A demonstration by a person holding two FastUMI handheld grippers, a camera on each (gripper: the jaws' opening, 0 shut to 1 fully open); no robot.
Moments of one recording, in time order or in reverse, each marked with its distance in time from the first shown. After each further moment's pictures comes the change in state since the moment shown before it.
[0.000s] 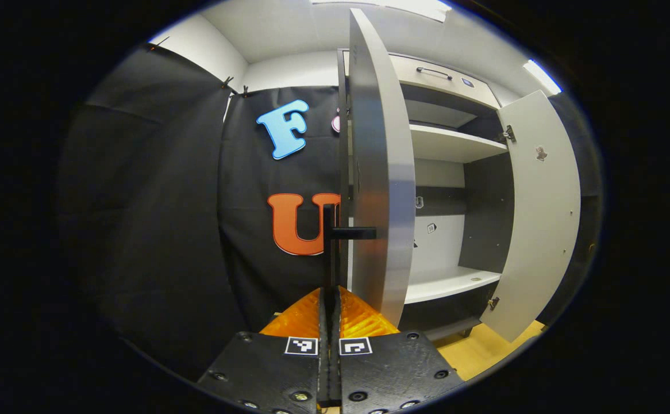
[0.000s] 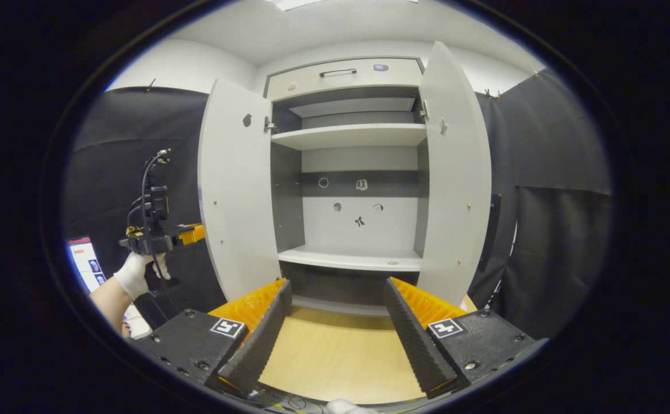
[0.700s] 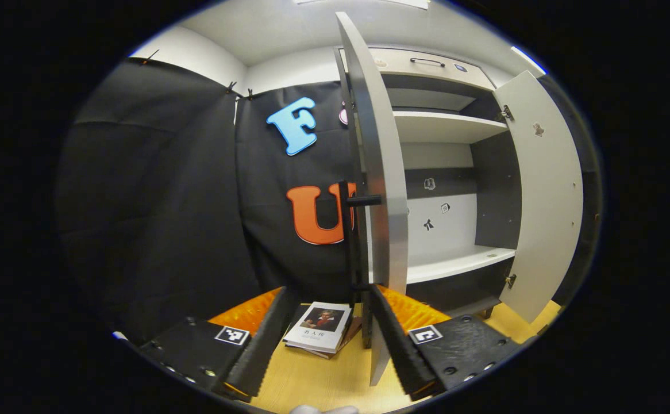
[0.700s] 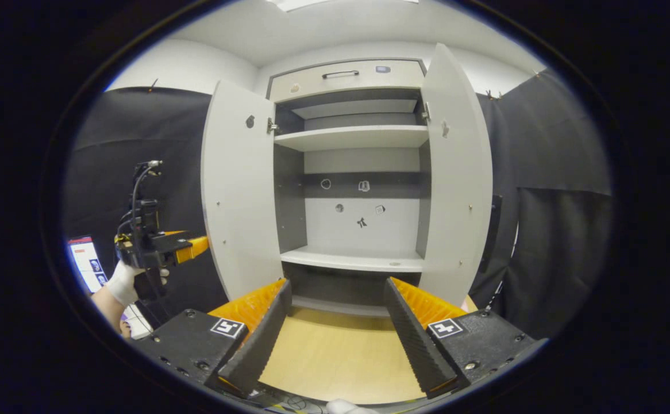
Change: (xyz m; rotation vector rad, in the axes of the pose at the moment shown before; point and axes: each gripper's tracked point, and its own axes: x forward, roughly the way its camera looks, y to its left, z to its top) left arm -0.053 0.028 -0.027 0.071 0.062 0.115; right arm -0.002 0.003 0.000 -0.002 -0.012 0.006
